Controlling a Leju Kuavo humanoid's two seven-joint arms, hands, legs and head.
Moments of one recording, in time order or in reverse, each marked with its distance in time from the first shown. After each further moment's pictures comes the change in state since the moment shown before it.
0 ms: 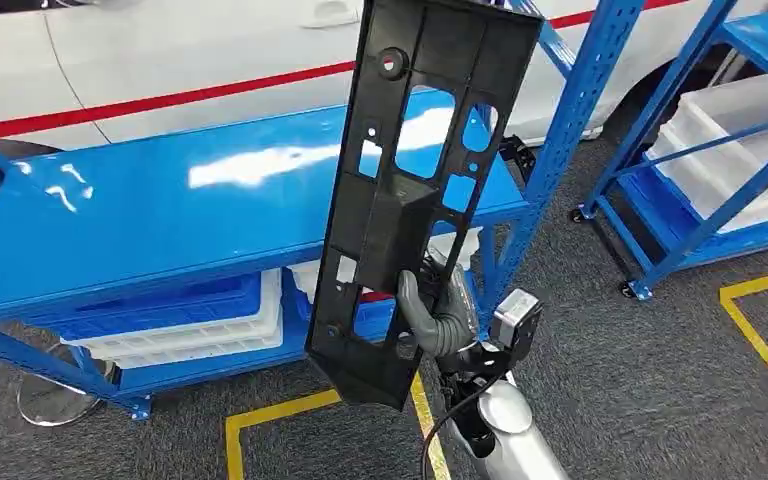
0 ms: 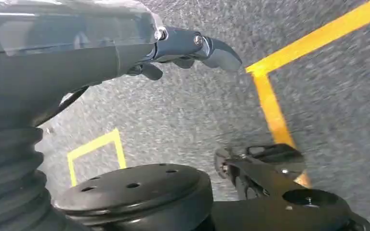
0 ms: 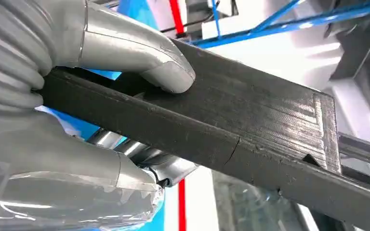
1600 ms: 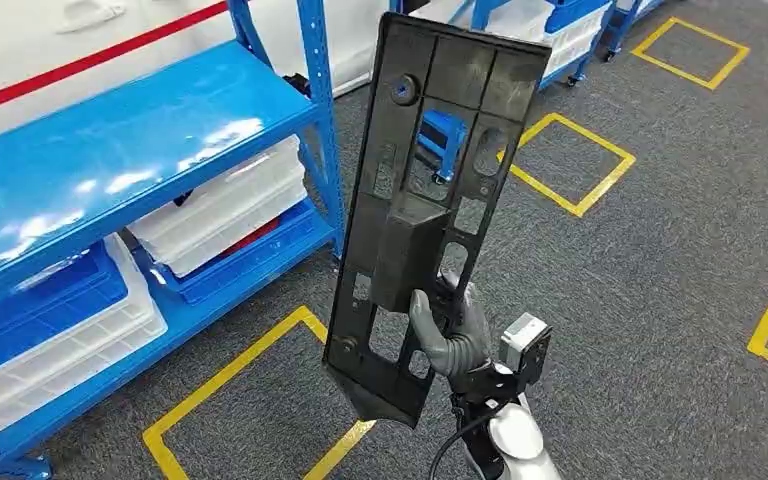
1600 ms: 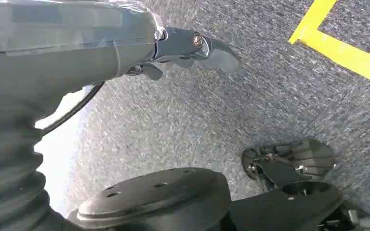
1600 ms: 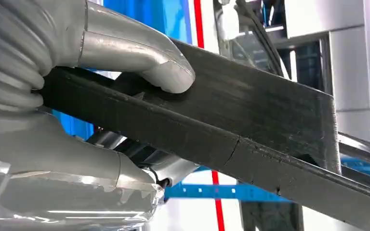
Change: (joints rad) left arm 0.021 0.003 -0.024 -0.002 -0.013 -0.047 0.006; right arm 0.094 0.027 -0.076 -0.065 0.089 0.021 0.015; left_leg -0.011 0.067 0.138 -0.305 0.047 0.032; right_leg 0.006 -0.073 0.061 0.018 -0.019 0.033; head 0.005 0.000
